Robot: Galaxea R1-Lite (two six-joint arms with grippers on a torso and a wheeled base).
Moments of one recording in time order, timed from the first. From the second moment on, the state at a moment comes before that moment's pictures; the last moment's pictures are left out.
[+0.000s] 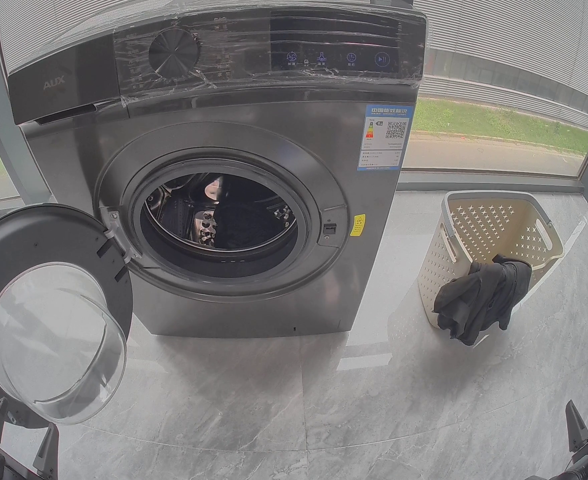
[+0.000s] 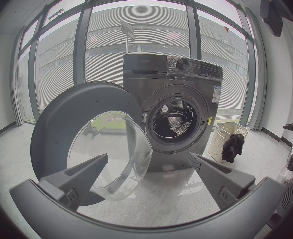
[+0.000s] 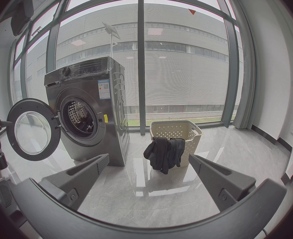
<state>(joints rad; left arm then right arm) 0.00 0.01 -0.02 0.00 0.00 -0.03 0.00 0.01 -0.02 0.01 0.00 0.00</state>
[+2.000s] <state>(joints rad) 0.00 0.02 -0.02 0.00 0.01 -0.02 0.00 0.02 -0.02 0.01 0.00 0.00</state>
